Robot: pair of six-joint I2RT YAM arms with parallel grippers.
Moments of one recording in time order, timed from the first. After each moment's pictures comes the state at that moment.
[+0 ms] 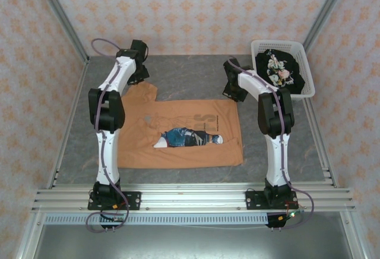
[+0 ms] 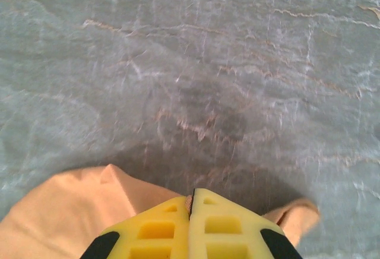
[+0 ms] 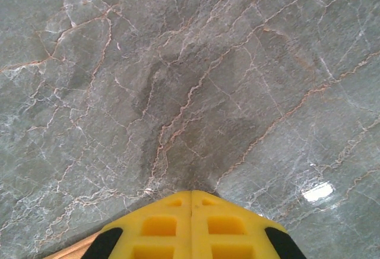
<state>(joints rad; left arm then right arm) -0.07 2.31 2.14 -1.09 -0.23 -0.55 0.27 2.21 1.77 -0.90 0.16 0.76</state>
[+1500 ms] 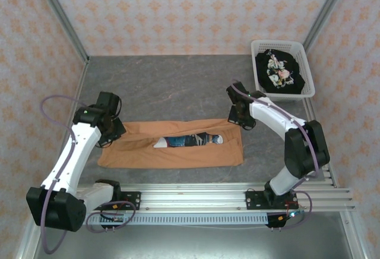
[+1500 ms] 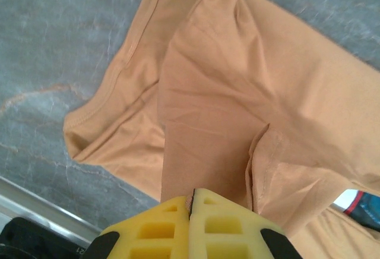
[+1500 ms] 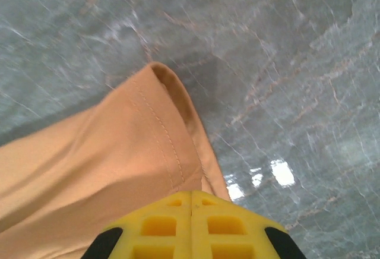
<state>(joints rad) -0.07 1.10 1.00 -1.25 -0.16 -0.71 0.41 1.60 1.11 -0.87 0.17 0.72</state>
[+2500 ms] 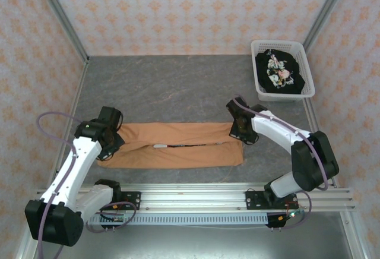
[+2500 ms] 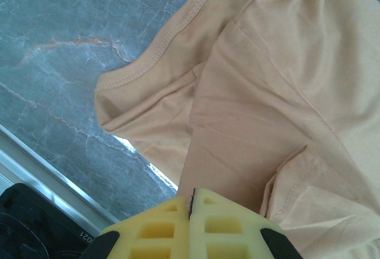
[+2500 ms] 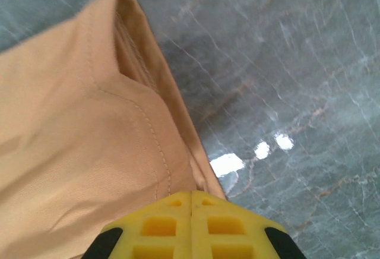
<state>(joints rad) -0.09 0.98 0.83 -1.25 -0.24 -0.89 0.47 1.47 0.91 -0.88 0.14 0.87</state>
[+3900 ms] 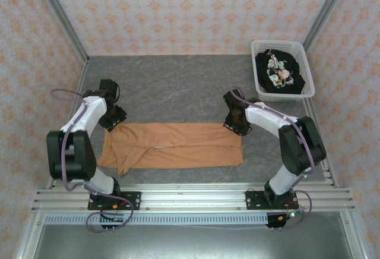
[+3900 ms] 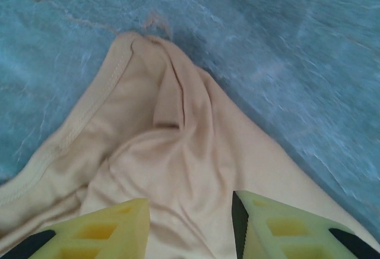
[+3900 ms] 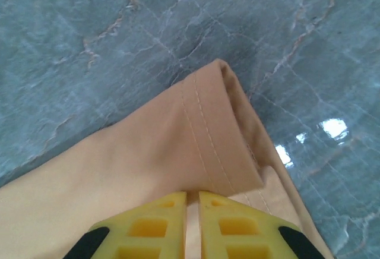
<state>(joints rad) 0.11 1.58 1.11 -0.96 -0.09 -0.75 0.43 1.67 1.04 -0.75 0.05 0.97</state>
